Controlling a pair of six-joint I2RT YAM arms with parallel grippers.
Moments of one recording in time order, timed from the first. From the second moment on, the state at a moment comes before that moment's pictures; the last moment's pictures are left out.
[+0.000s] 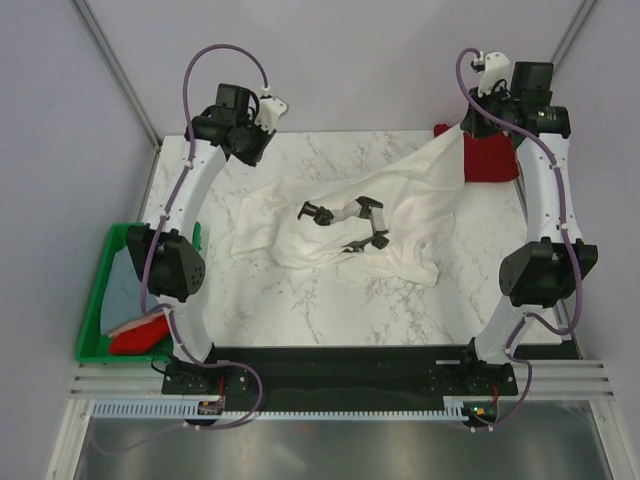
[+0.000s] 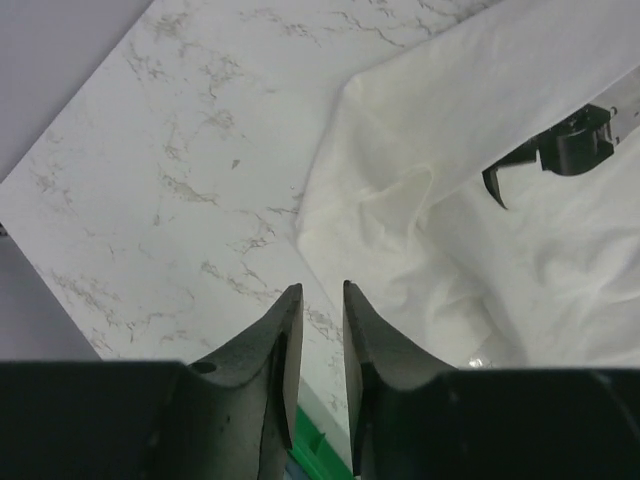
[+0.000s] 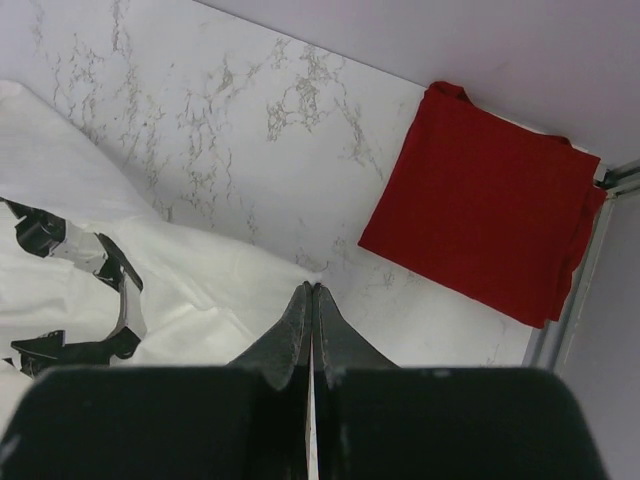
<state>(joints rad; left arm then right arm) -0.25 1.94 2.04 -0.91 0.08 0.47 -0.08 1.84 2.08 -0.84 -0.36 -0.28</state>
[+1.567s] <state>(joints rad) -0.29 2.36 2.02 -0.92 0.05 0.48 -0.07 1.83 1.94 -0.83 -0.38 -0.27</state>
